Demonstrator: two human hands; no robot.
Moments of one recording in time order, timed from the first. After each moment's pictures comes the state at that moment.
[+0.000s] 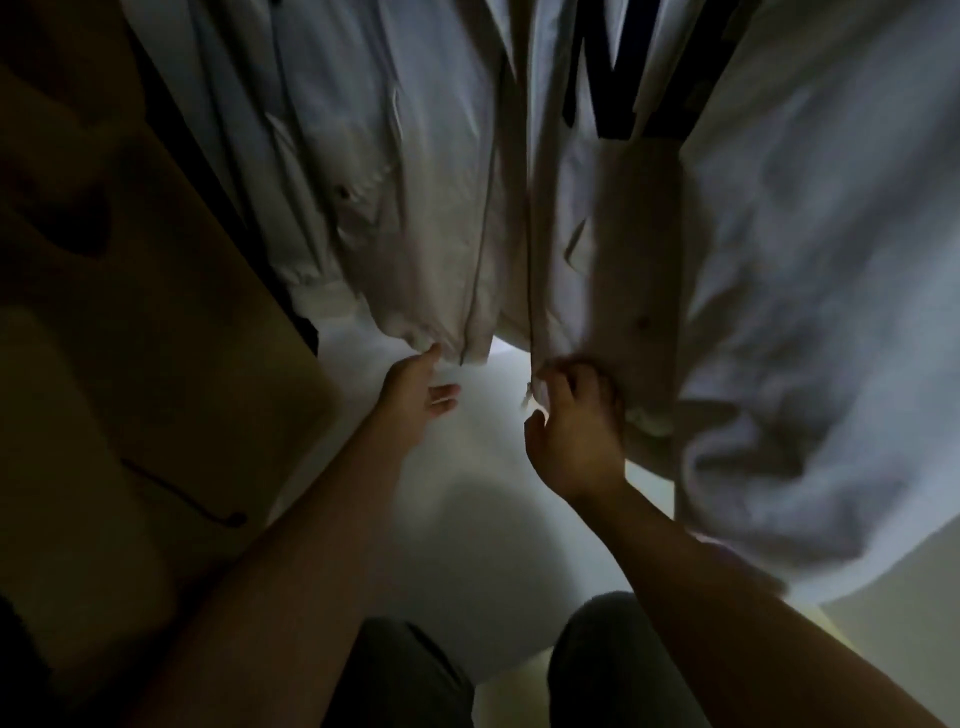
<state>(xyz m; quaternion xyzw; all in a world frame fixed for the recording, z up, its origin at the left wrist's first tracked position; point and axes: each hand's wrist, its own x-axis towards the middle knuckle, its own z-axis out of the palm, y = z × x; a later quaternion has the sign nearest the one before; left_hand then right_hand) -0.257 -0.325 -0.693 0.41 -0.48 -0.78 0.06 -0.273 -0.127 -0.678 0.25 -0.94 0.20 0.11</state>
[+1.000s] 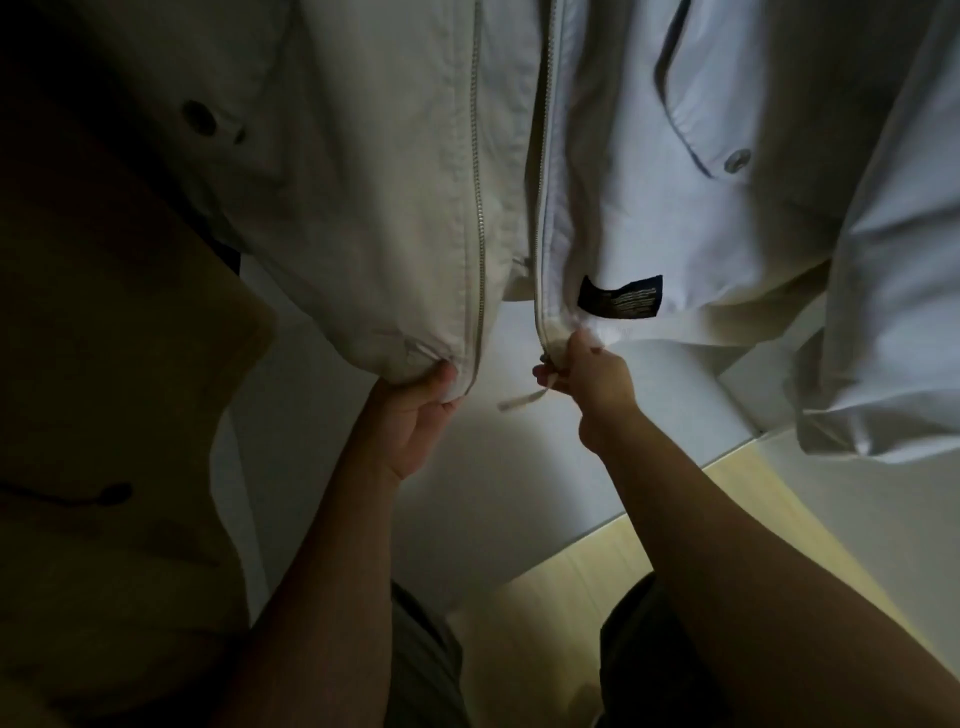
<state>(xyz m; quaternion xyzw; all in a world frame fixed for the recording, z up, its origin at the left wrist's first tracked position) -0.204 -0.280 -0.793 0.14 -0.35 -0.93 0.05 -0.306 -0.107 -0.748 -0.19 -0.68 0.67 -0.24</state>
